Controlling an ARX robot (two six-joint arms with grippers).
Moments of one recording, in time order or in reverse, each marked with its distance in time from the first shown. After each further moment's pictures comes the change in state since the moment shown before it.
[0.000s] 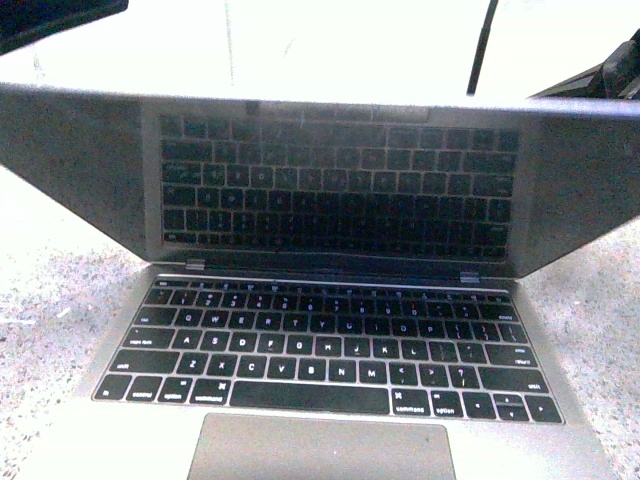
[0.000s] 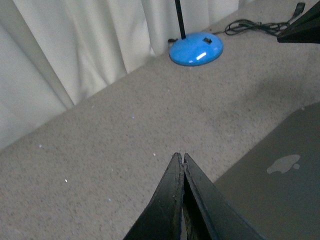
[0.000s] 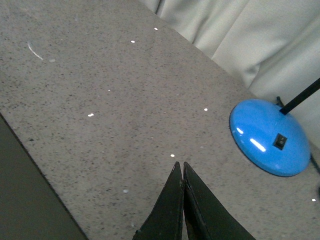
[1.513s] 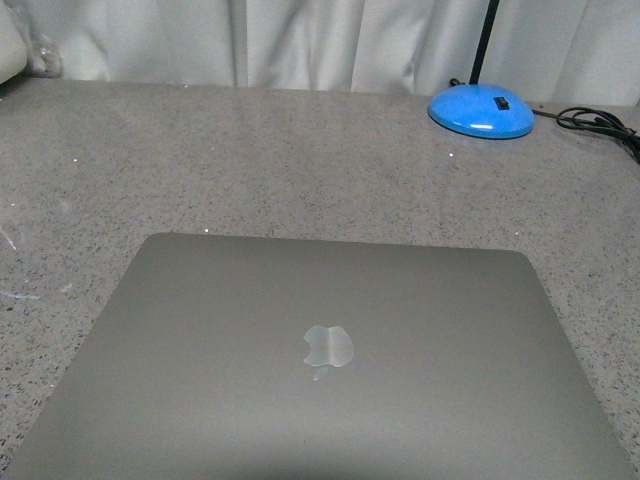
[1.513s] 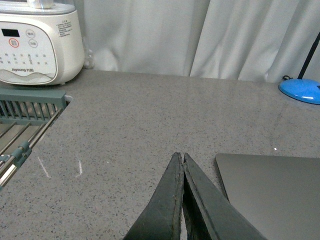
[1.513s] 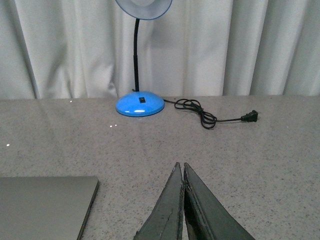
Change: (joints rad) left arm 0.201 -1.181 -0.641 -0.297 -0.352 -0.414; right arm -0.098 -1.621 -0.868 -0.344 0.536 0.531
